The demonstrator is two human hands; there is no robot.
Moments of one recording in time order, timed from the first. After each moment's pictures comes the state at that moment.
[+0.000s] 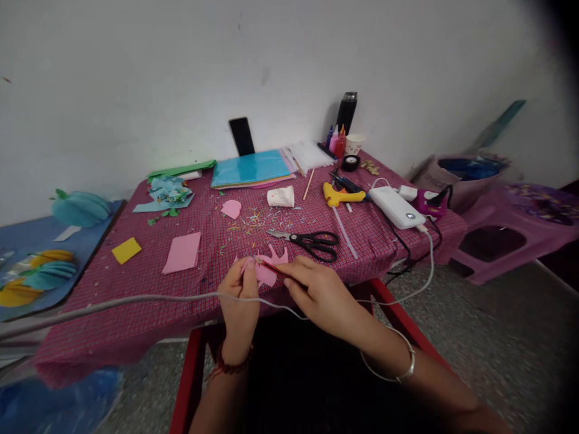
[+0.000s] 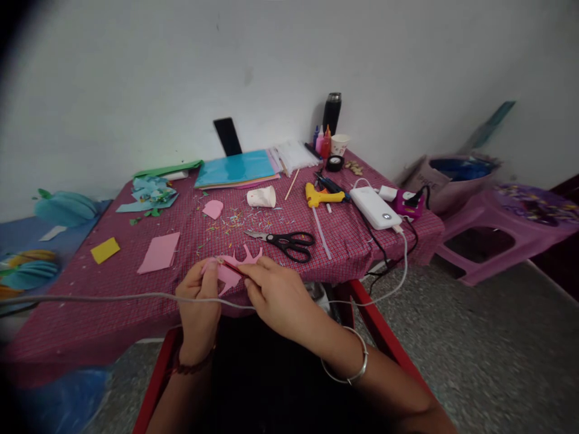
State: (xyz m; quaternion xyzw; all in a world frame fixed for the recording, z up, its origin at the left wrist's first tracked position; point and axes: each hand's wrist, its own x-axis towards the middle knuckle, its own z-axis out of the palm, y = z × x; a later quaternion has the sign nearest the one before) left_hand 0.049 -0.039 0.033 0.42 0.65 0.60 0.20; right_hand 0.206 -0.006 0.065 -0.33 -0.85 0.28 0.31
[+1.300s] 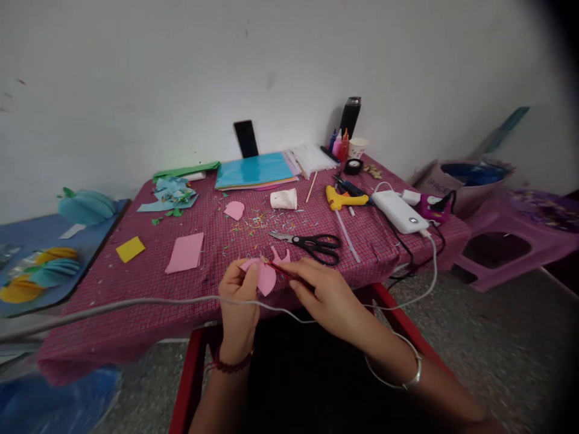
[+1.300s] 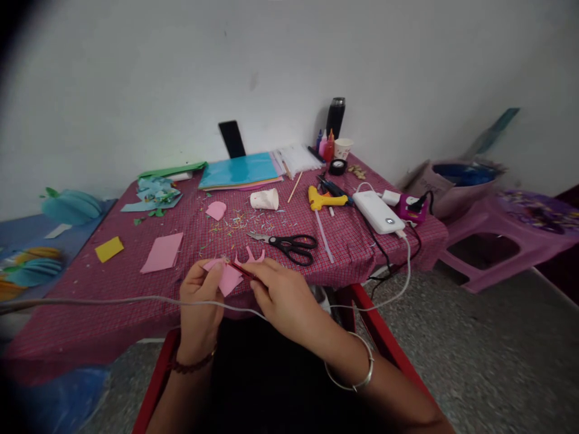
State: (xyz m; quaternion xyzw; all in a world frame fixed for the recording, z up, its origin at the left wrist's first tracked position) left_hand 0.048 -0.028 0.024 0.28 0.50 0.74 0.35; right_hand 0.207 -0.005 0.065 -0.32 -0.83 0.33 0.33
